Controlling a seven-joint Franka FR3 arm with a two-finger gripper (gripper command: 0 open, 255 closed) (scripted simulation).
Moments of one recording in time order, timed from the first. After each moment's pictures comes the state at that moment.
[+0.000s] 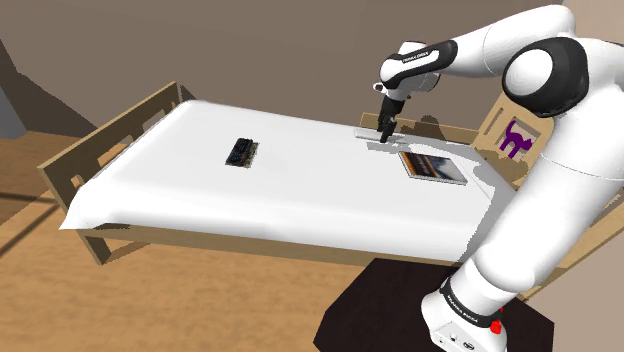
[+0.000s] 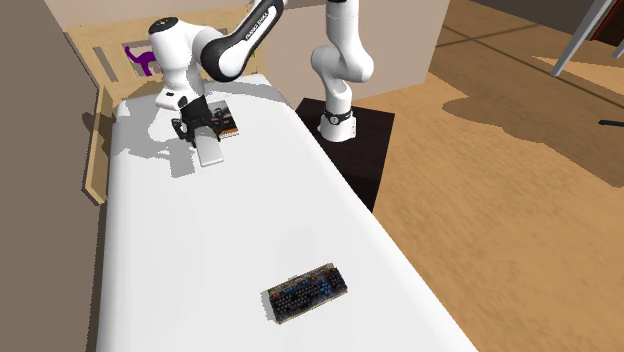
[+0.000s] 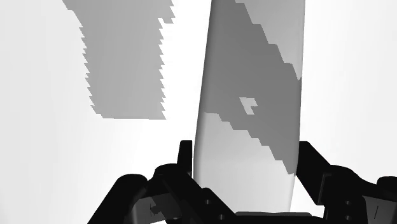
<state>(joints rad) -0.21 0.15 -0.36 -1.93 0.07 2.06 -1.34</state>
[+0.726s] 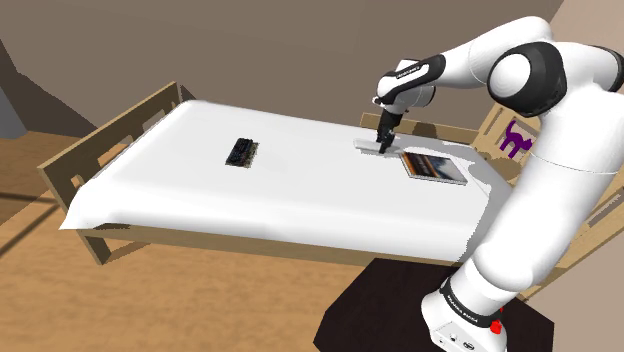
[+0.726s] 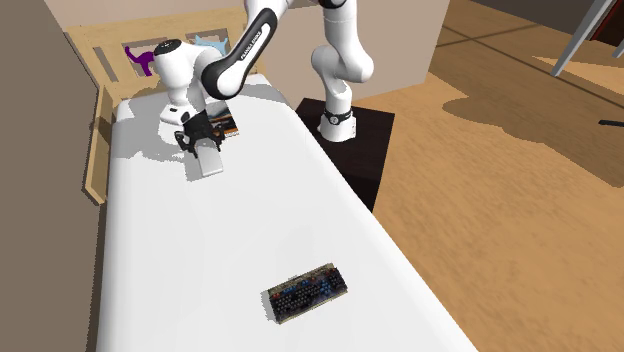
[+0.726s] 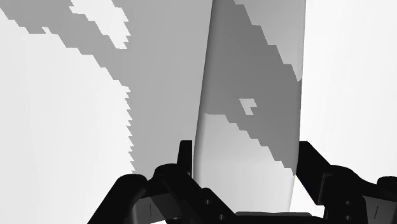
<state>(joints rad) -0.24 0.22 -0.36 -1.98 0.10 2.18 -1.40</state>
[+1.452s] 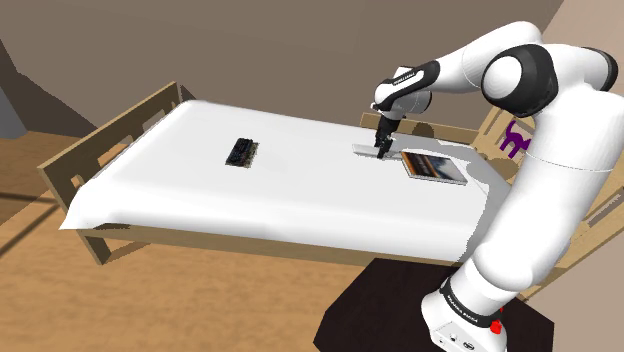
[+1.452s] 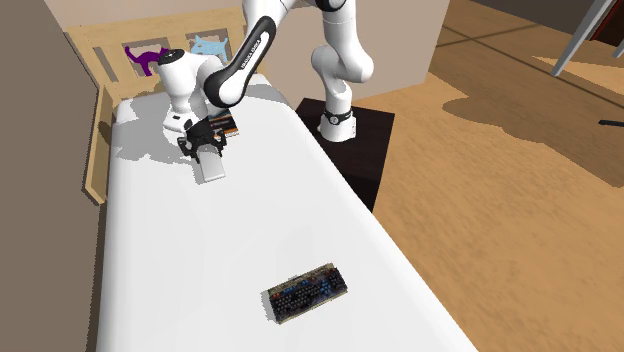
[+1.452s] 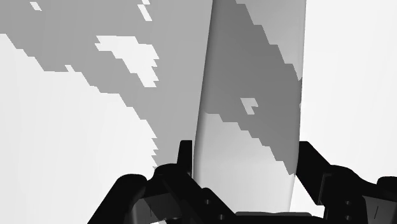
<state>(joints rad) -0.24 0.25 -0.36 -2.00 0.12 2.23 -1.41</state>
